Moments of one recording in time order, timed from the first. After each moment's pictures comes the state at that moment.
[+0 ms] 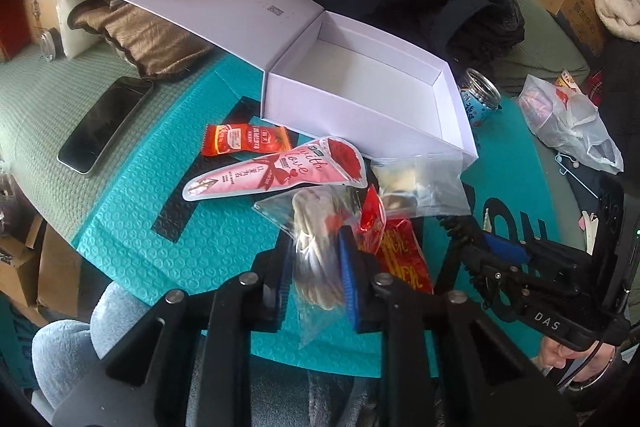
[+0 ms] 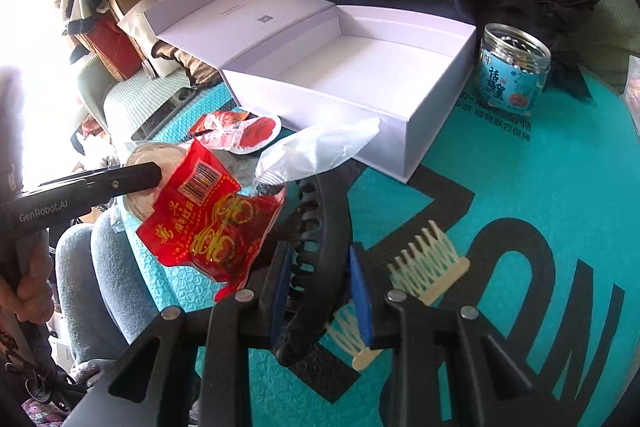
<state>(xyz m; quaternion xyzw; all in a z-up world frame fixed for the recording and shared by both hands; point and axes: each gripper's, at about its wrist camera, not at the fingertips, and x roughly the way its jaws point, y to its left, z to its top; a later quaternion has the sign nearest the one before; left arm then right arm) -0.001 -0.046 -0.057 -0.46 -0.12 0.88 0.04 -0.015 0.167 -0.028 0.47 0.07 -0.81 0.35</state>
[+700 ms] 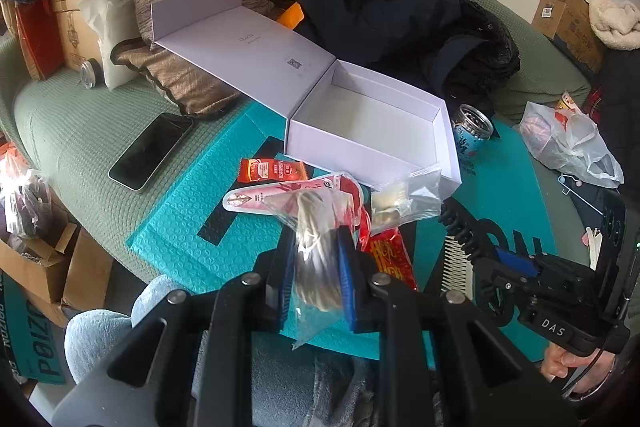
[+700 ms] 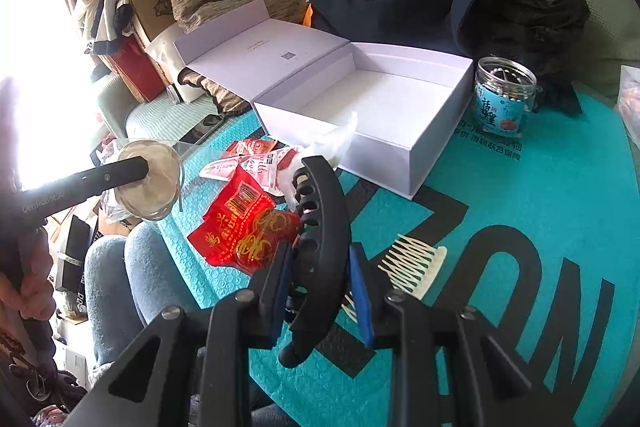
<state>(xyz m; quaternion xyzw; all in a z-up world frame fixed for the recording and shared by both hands) 0.056 -0.043 0.003 -0.40 -0.10 0.91 0.00 0.011 0.186 0.006 0.42 0.04 -0.83 0.37</state>
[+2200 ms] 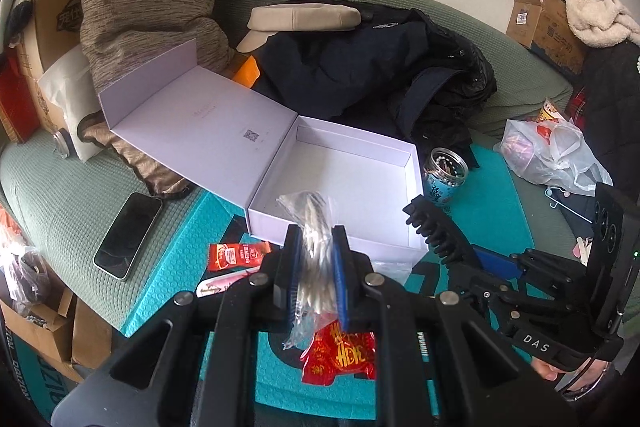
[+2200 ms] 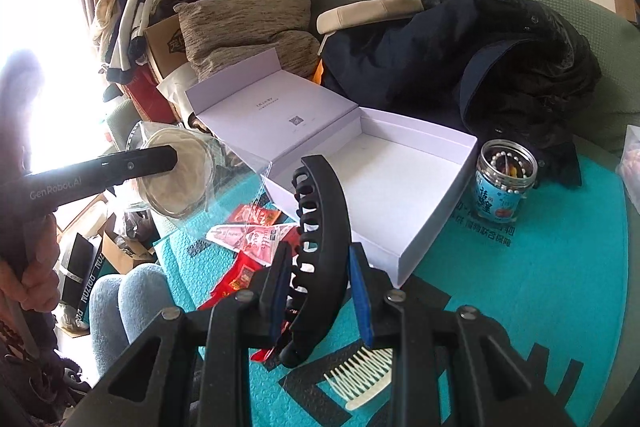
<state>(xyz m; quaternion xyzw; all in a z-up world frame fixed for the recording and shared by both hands) -0.025 -0.013 0.071 -0.37 -0.07 0.92 0.04 -0.029 0.173 0.059 0.36 0.04 -0.84 0.39</state>
